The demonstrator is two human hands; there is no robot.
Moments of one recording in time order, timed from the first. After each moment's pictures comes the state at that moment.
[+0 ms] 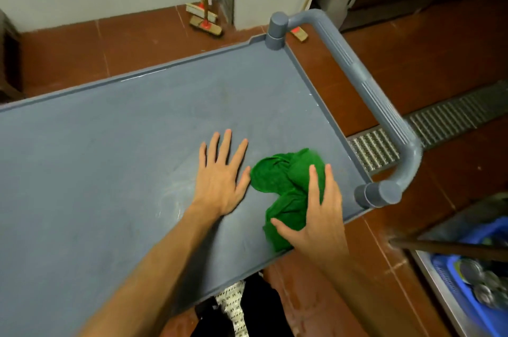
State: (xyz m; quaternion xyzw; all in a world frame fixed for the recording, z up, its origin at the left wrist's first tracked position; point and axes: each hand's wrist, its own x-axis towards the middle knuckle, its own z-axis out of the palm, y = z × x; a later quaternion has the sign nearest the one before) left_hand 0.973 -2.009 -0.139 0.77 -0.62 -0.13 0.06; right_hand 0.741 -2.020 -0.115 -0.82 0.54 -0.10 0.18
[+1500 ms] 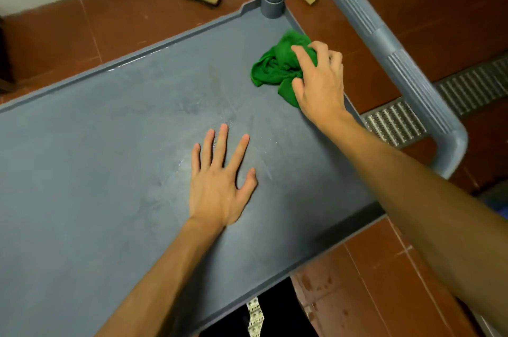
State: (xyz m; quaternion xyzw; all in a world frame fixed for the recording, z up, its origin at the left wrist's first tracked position) left_hand 0.981 -2.029 -0.168 0.79 -0.60 -0.08 0.09; right_hand 0.852 -2.268 -0.116 -0.86 0.50 -0.11 0.03
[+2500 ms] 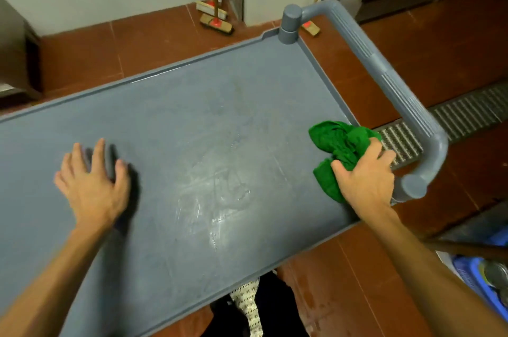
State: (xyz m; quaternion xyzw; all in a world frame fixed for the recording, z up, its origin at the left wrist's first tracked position) left_hand 1.161 -1.890 -0.143 0.93 -0.33 0.00 0.14; right_hand 0.748 -2.114 -0.104 -0.69 0.71 -0.07 0.11
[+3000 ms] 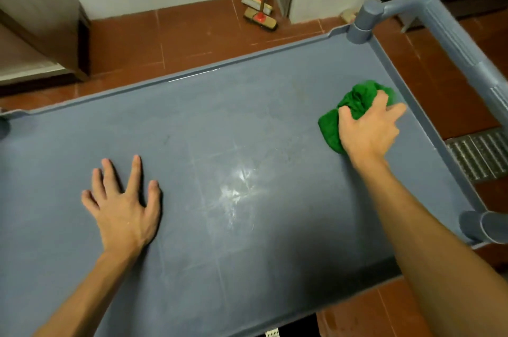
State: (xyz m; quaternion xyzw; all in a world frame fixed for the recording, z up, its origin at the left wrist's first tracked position) left_hand 1.184 -1.845 -0.161 0.95 -0.30 -0.01 0.09; right_hand 0.926 -2.188 -0.127 -0.67 0.70 -0.20 0.14
